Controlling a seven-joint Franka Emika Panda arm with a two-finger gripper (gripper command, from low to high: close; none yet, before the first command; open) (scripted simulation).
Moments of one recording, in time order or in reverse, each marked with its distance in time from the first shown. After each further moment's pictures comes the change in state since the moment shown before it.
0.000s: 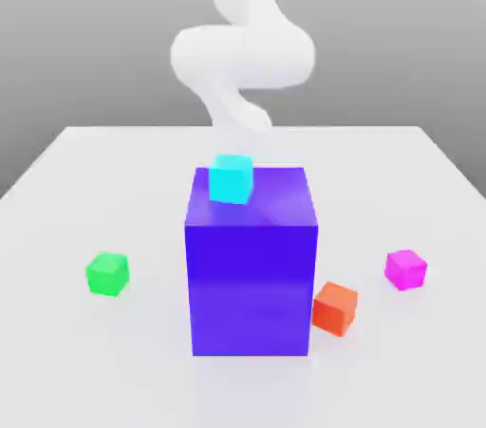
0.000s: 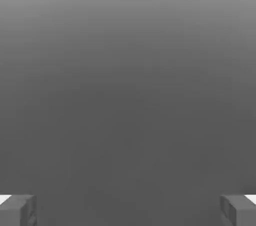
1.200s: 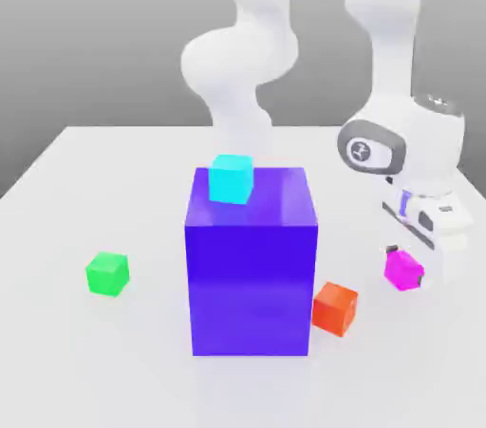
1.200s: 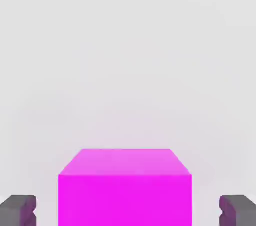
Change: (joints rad) arm 0.792 1.003 0.022 -0.480 -0.147 0.753 -0.787
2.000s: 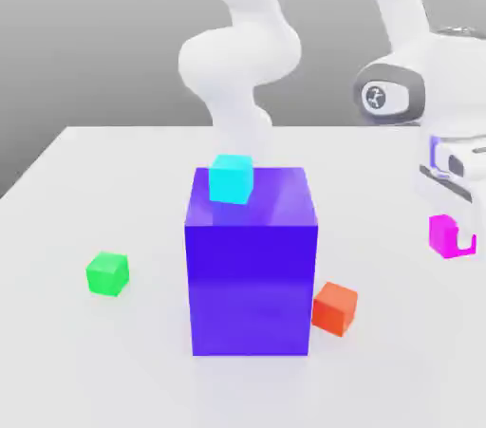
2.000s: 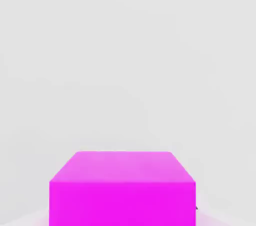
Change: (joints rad) arm -0.169 -0.344 0.014 0.072 0.068 -0.180 0.004
